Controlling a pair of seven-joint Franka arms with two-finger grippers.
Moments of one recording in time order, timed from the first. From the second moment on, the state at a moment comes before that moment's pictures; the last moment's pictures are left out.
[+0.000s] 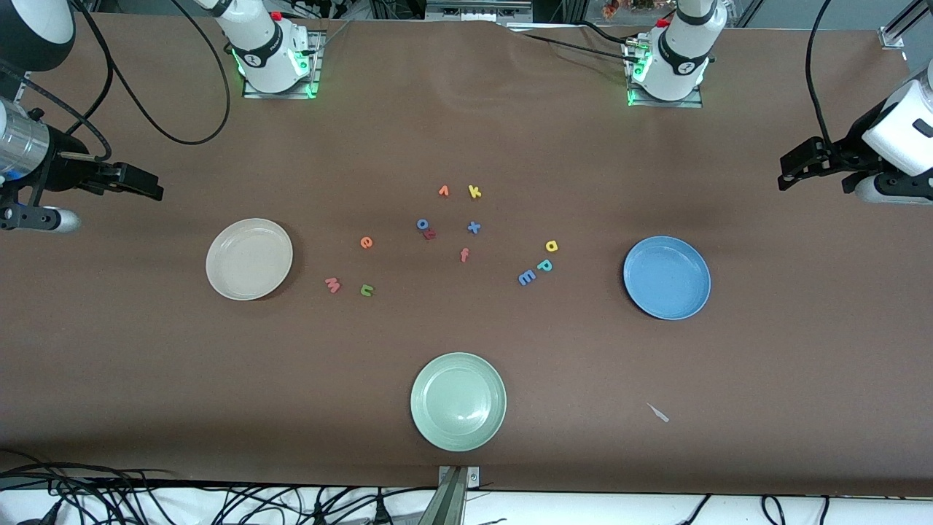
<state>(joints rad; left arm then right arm) -0.02 0.00 -0.01 -1.62 -0.01 1.58 0.00 0.05 0.12 -0.03 -1.54 0.03 1.51 0.12</state>
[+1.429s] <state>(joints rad) -0.02 0.01 -0.01 -1.62 -0.01 1.57 0.00 0.07 0.18 -0.01 -1.54 0.06 1.59 0.12</state>
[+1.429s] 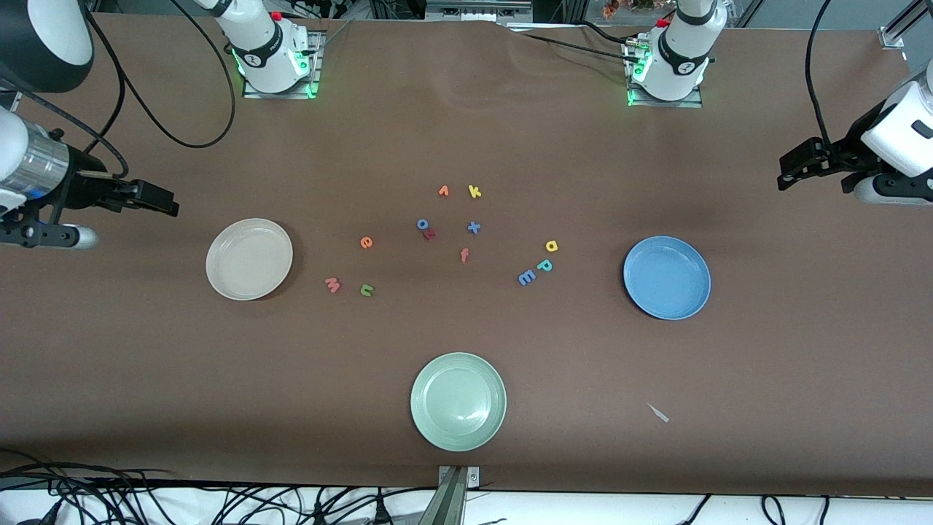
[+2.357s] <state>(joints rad) -0.27 0.26 -0.08 -1.63 -0.01 1.64 0.01 0.20 0.42 0.01 -1.54 0.07 1.81 0.12</state>
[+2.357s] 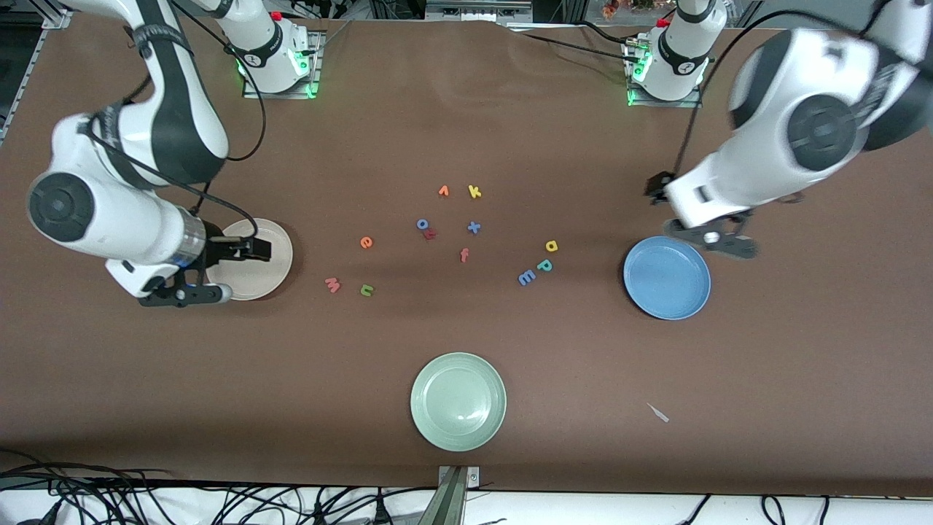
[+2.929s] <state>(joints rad) -0.35 0.57 -0.17 -1.63 0.00 2.12 0.03 0.23 0.49 0.01 -1.69 0.07 2.09 -0.02</state>
